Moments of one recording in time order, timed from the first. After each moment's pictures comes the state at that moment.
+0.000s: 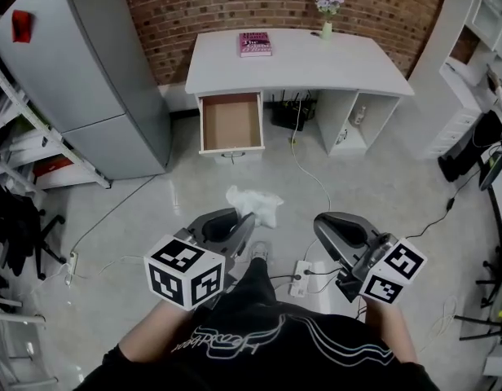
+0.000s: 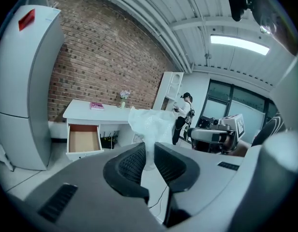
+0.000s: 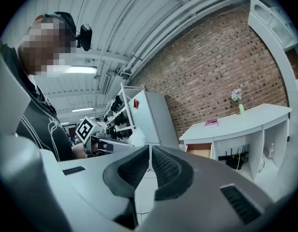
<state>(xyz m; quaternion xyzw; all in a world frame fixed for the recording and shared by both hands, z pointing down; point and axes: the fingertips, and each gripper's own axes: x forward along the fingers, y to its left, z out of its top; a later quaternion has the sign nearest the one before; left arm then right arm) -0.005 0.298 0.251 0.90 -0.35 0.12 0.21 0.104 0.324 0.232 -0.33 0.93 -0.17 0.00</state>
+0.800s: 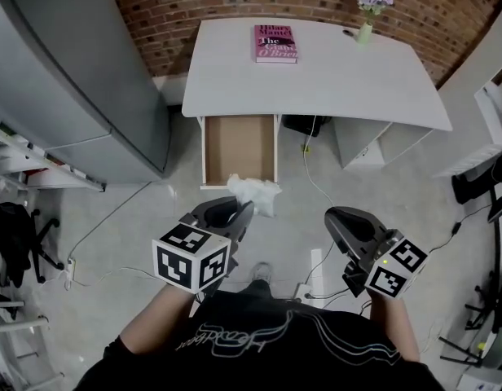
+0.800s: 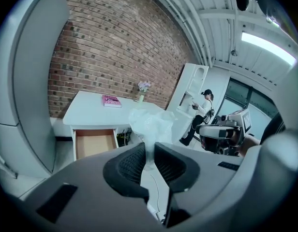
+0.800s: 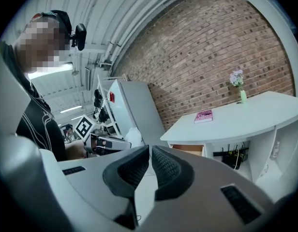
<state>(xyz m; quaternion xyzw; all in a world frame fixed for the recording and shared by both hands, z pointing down) -0.057 -0.041 0.302 0.87 -0.38 0.17 0.27 0.080 -0.013 0.273 -0.34 0.91 -0.24 -0.05</state>
